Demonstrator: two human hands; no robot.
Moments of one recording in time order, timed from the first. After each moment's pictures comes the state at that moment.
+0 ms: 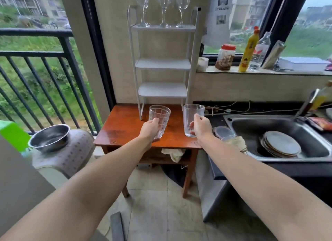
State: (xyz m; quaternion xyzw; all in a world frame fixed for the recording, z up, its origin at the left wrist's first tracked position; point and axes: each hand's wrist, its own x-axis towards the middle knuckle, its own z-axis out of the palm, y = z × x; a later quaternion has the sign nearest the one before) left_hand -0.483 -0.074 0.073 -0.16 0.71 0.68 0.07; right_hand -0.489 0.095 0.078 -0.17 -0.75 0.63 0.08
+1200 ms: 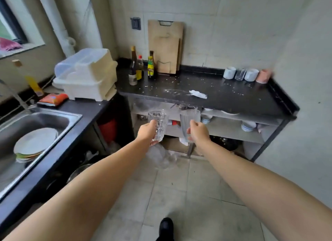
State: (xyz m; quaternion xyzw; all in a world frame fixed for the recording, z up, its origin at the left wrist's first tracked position) left_hand -0.103 0.653 0.028 0.25 0.67 0.49 0.49; right_hand 0.058 0.689 0.024 -0.67 -0.49 0.43 0.37
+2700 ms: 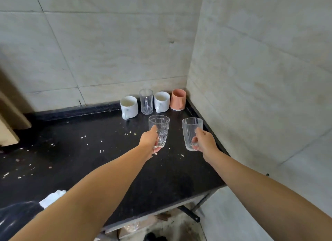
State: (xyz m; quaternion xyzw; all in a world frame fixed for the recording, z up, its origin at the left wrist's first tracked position) left_hand 0.356 1.343 -0.020 0.32 0.61 0.31 0.66; right_hand 0.530 1.281 -0.015 -0.77 -0.23 0.40 0.45
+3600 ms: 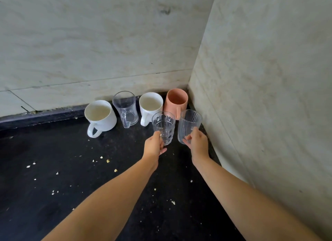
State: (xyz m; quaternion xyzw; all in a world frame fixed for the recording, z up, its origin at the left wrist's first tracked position) left_hand 0.480 1.507 -0.113 0.23 0.61 0.31 0.69; right_hand 0.610 1.481 -0.119 -0.72 -0.16 0.42 0.54
